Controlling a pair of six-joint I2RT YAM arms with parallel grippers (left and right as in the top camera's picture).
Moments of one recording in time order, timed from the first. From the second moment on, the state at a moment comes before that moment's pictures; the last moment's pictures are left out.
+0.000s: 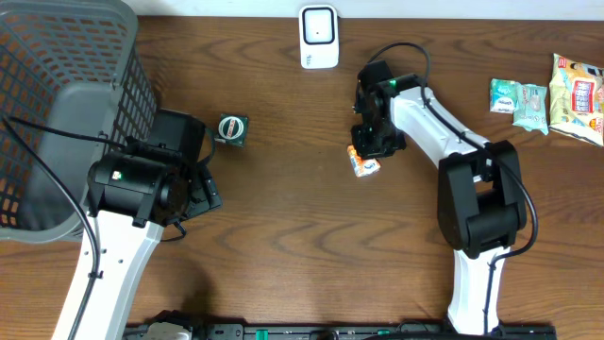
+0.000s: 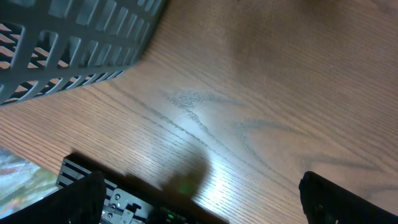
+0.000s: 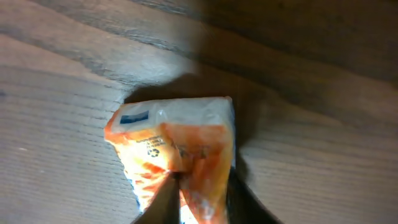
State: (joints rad) left arm -0.24 1.24 1.33 -1.50 -0.26 -0.62; right arm 0.32 2.17 1.63 -1.01 -0.11 0.15
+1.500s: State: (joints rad) left arm -0.24 1.24 1.33 -1.50 -0.26 -0.62; right arm 0.26 2.17 1.73 -1.02 -0.56 0.02
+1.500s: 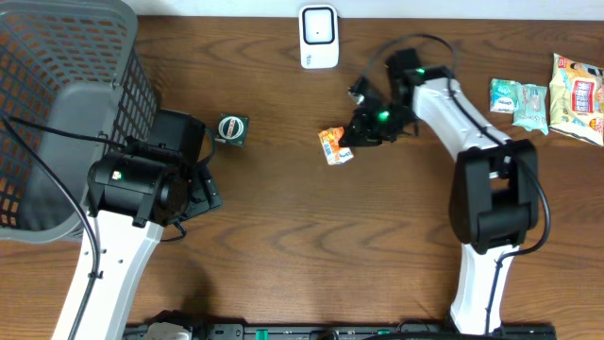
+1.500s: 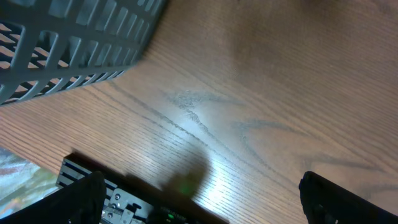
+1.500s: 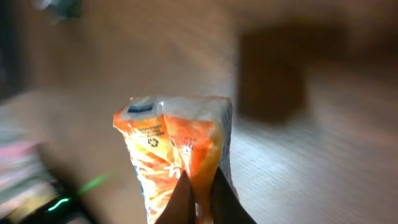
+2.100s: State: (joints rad) left arm -0.24 1.24 1.33 -1.50 -0.26 -0.62; right arm 0.48 2.17 1.94 -0.27 0.44 -0.22
